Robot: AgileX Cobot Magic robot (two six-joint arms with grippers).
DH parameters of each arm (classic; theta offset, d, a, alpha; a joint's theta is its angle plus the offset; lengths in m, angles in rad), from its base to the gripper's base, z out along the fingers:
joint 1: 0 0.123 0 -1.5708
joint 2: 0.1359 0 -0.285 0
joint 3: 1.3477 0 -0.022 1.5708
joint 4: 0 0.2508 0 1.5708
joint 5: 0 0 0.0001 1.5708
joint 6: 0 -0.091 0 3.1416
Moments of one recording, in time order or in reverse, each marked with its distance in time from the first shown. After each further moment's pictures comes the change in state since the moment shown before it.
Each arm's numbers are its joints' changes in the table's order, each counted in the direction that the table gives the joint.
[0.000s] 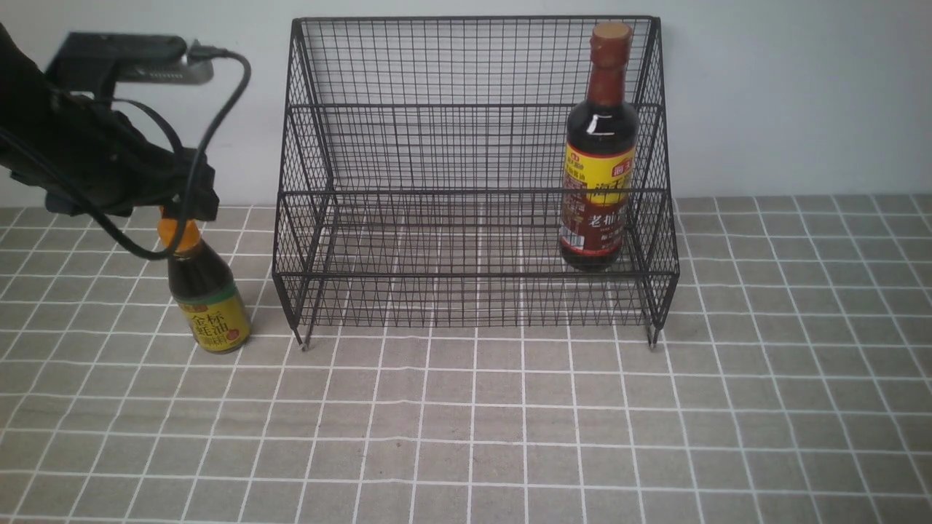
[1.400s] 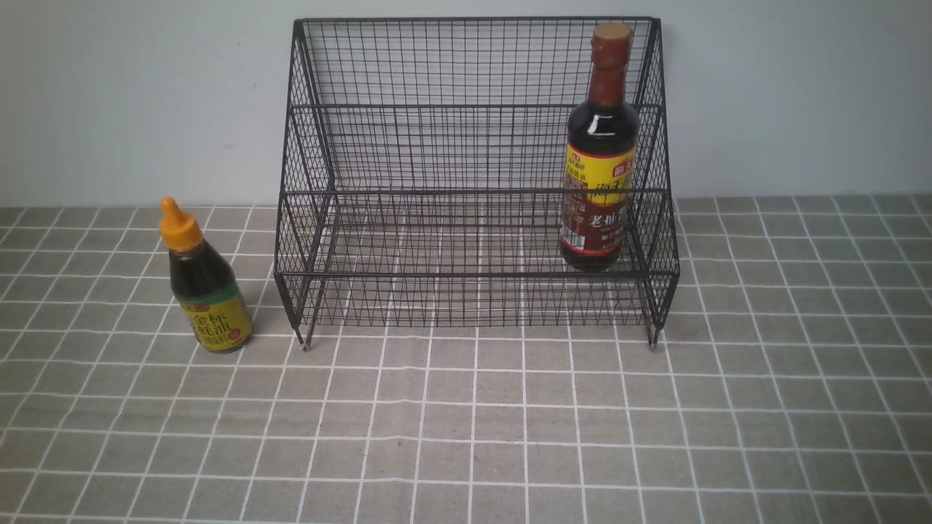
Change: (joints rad) right arm 0.000 0.000 0.000 -0.001 0.000 0.000; left arm -0.127 -1.376 0.922 -0.320 0.424 0.100
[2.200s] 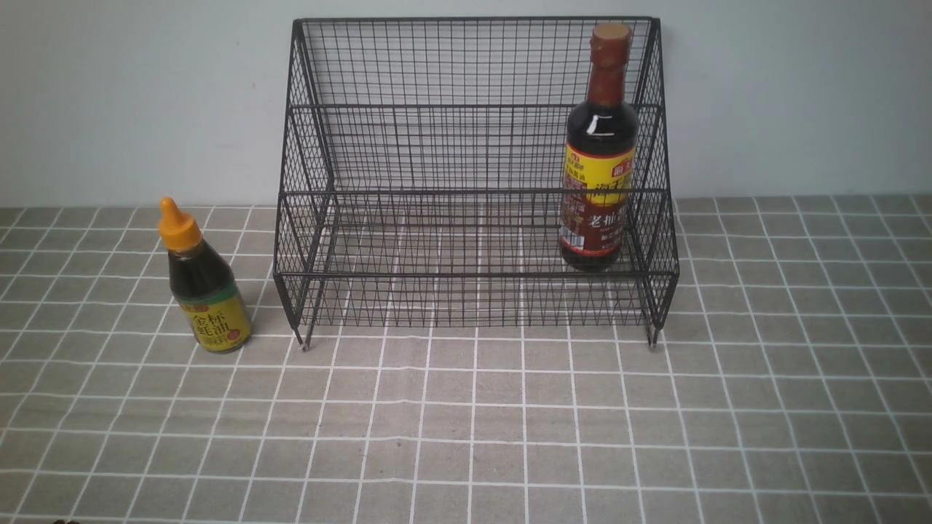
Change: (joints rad) right arm 0.000 0.000 0.000 0.000 0.001 -0.018; left arm 0.000 -0.328 0.441 0.436 -0.107 -0.003
